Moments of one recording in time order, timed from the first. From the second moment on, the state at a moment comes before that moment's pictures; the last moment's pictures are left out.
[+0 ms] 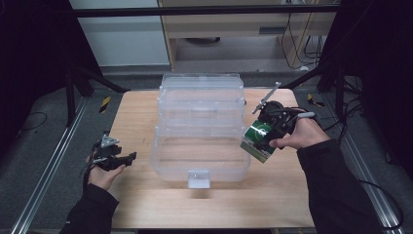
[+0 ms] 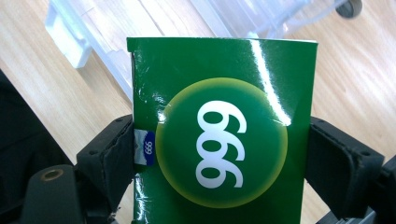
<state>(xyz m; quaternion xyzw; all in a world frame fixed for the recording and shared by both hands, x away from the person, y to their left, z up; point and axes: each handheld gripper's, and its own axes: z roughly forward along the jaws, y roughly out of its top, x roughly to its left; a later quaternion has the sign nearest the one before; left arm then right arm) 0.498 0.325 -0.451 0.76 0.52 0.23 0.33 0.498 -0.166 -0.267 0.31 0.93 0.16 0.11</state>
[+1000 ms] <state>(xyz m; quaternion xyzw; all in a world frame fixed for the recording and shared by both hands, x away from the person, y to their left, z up) 0.499 0.328 -0.451 0.76 0.52 0.23 0.33 0.525 -0.117 -0.283 0.13 0.97 0.17 0.06</state>
